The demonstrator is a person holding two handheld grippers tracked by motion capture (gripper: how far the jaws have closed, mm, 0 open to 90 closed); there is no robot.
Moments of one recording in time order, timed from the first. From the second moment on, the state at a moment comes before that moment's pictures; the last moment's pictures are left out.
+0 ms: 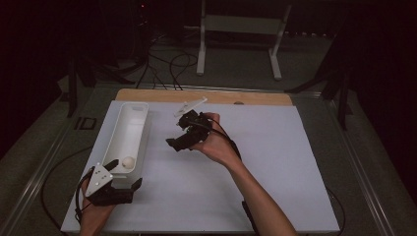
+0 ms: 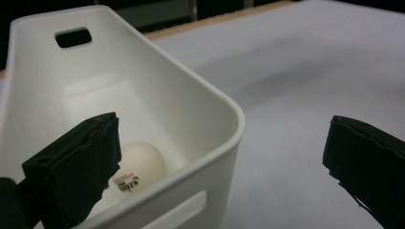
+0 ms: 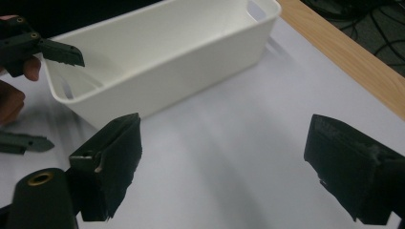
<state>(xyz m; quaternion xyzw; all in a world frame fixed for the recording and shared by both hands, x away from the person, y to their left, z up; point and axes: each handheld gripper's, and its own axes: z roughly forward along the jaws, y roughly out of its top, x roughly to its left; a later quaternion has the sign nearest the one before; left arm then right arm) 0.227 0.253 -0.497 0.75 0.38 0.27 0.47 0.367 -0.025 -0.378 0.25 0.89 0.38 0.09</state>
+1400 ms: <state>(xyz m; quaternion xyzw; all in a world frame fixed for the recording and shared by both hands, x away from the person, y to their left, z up) 0.230 0.250 -0.495 0.74 0.39 0.27 0.47 0.302 -0.220 -0.447 0.36 0.81 0.44 0.14</state>
